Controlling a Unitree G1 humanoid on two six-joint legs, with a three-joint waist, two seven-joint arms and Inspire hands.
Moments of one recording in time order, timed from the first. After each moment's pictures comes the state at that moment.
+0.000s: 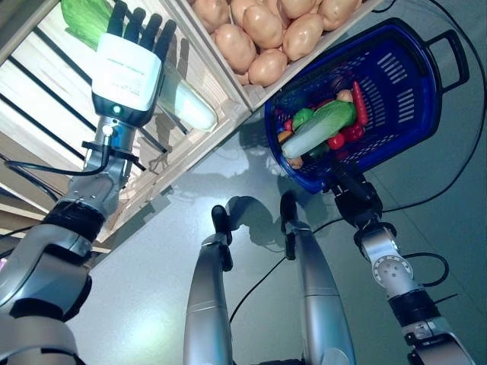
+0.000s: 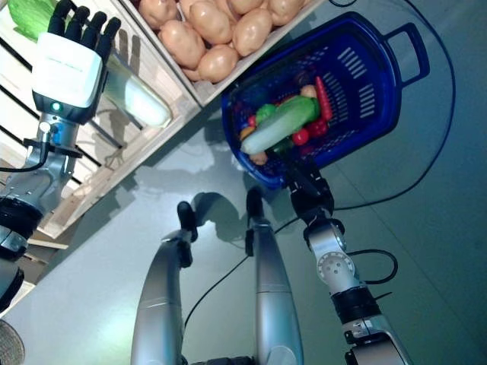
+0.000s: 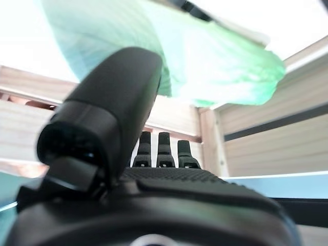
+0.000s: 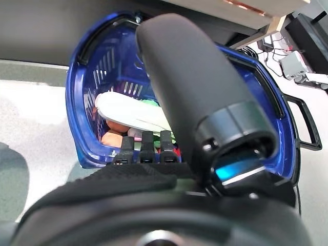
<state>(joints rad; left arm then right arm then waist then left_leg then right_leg) -0.97 0.94 -0.63 0.66 0.93 0.10 0.81 -0.35 -0.42 0.18 0.23 1.42 -0.09 -0.29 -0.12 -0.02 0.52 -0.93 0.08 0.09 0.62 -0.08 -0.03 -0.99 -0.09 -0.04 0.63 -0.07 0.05</state>
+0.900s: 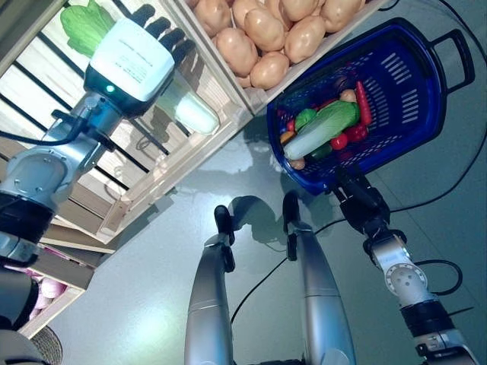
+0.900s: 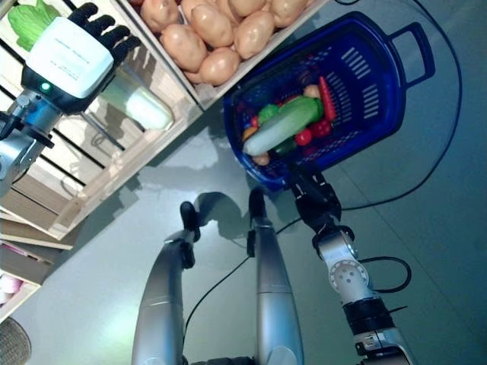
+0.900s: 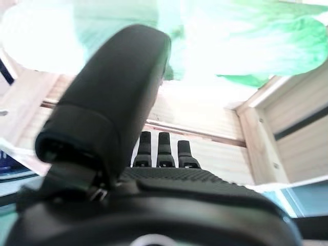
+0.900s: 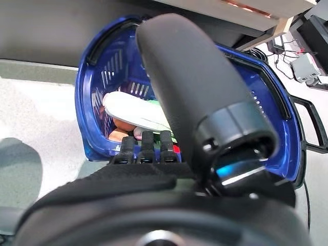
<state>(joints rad) -0.98 1.19 -0.59 0.37 0.95 -0.15 0.35 -0.27 -0.46 0.12 0.15 1.42 -0.01 -0.25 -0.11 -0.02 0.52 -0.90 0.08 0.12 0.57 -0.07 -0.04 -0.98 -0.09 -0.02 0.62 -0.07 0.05</state>
